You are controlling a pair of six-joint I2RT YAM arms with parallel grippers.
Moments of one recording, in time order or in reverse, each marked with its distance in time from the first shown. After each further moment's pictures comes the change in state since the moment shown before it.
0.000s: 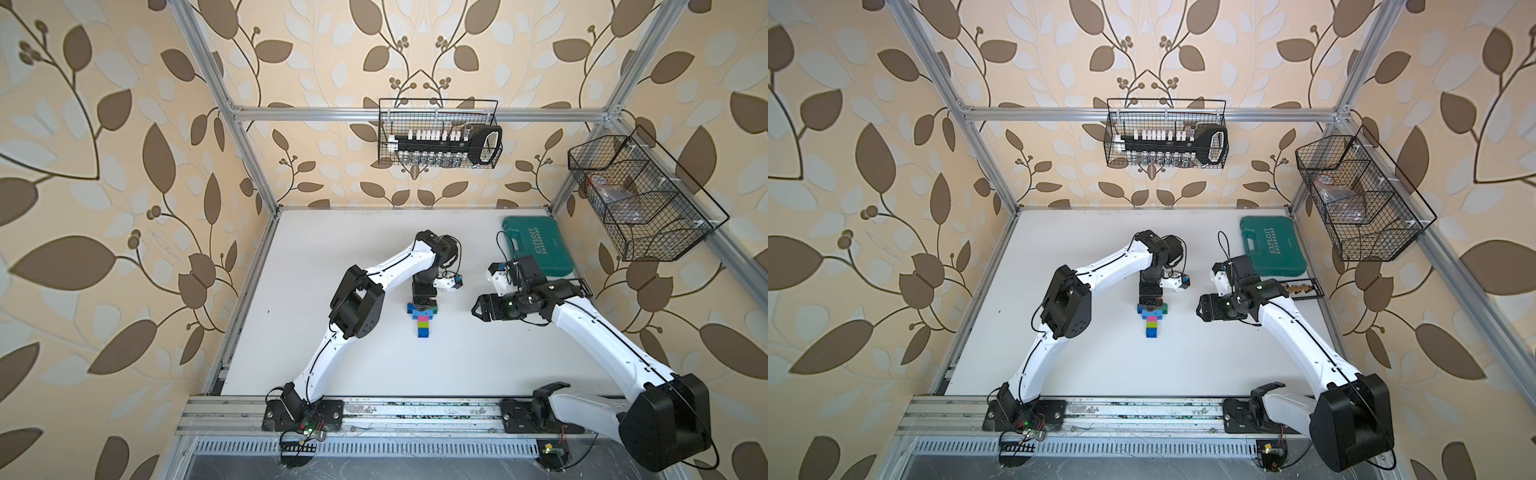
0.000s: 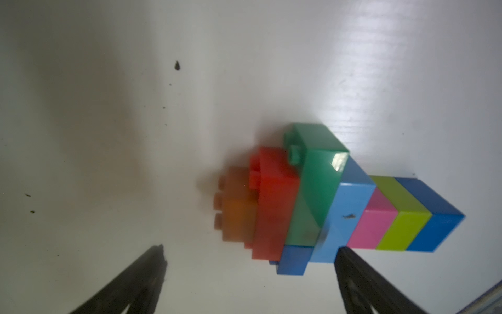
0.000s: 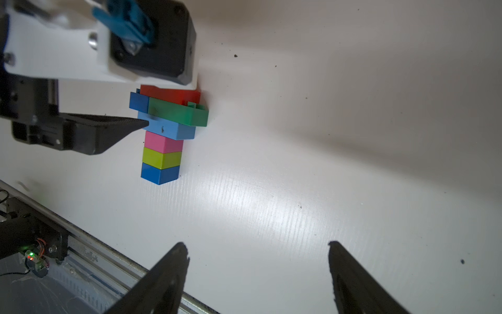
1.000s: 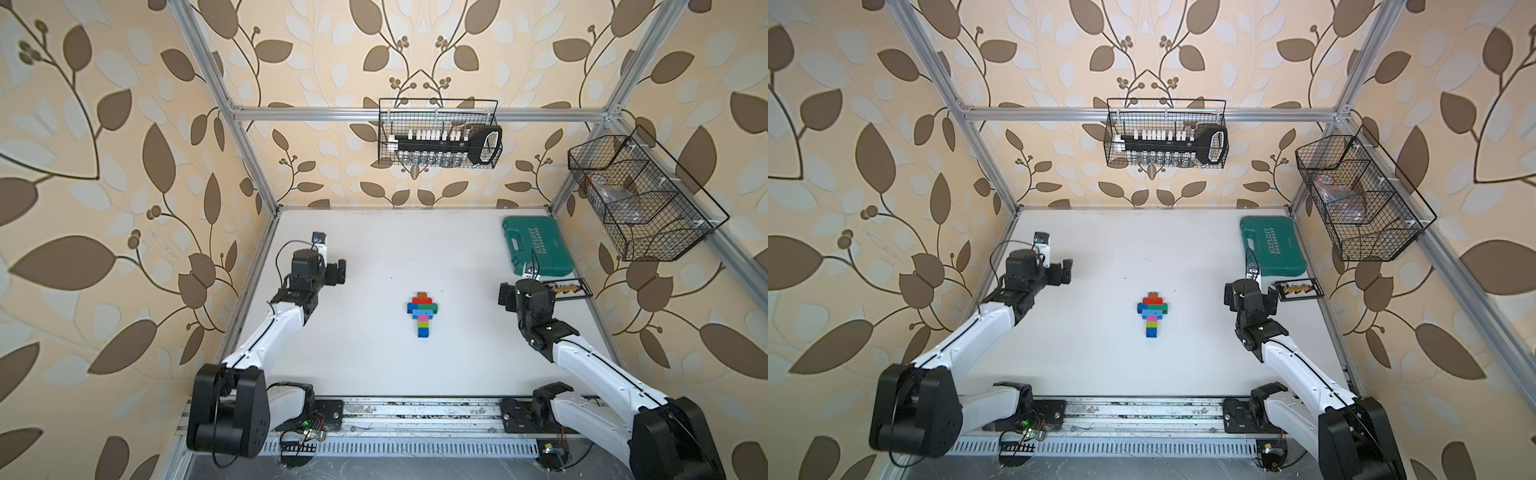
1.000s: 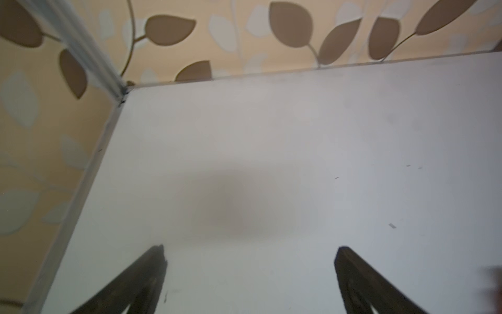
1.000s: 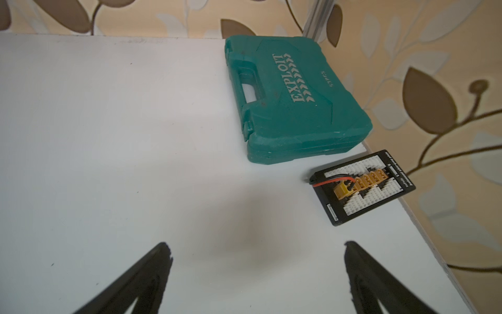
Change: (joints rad) left arm 0.723 -1.238 -1.554 1.387 -0.070 -0.700; right arm -0.021 -0.148 -0.482 0.925 0.852 -0.030
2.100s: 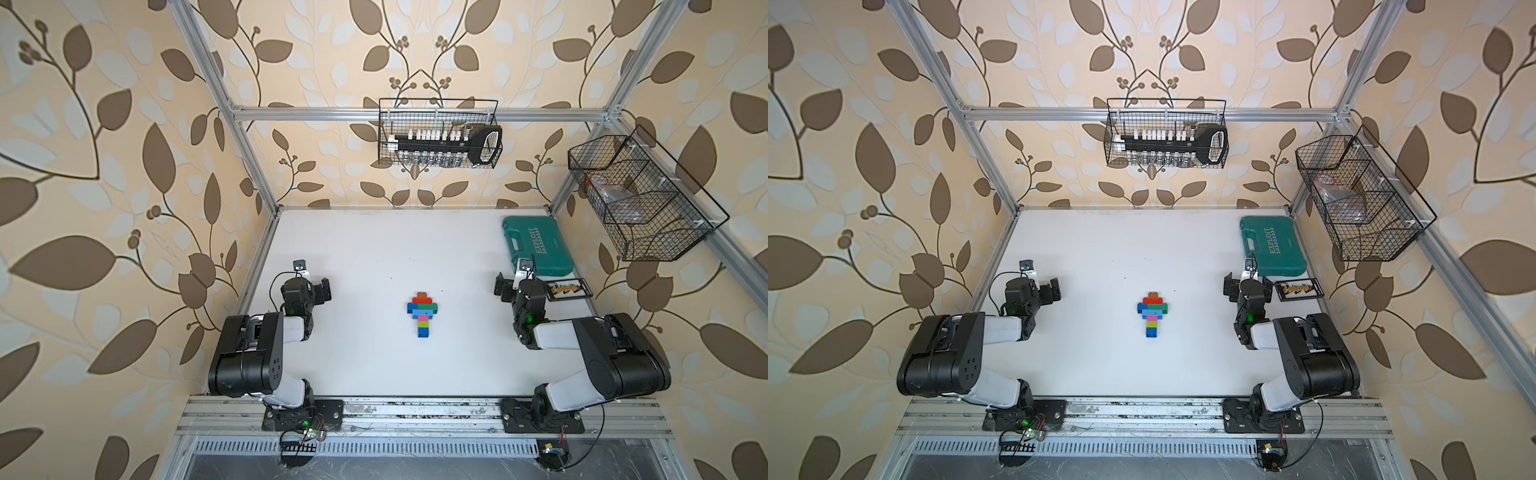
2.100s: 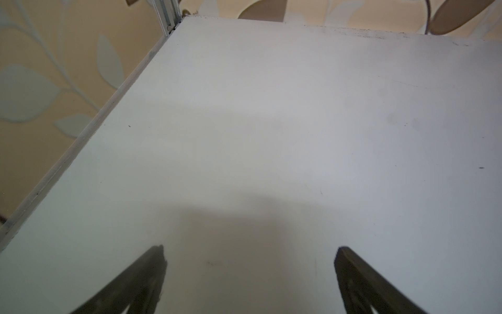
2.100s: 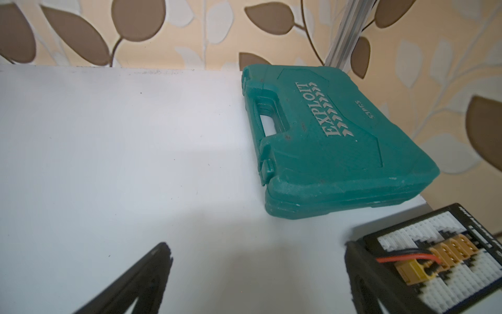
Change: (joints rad) left arm 0.156 0.382 -0.232 0.616 0.049 -0.075; right arm -0.158 0.481 -0.077 0.774 -0.251 -0.156
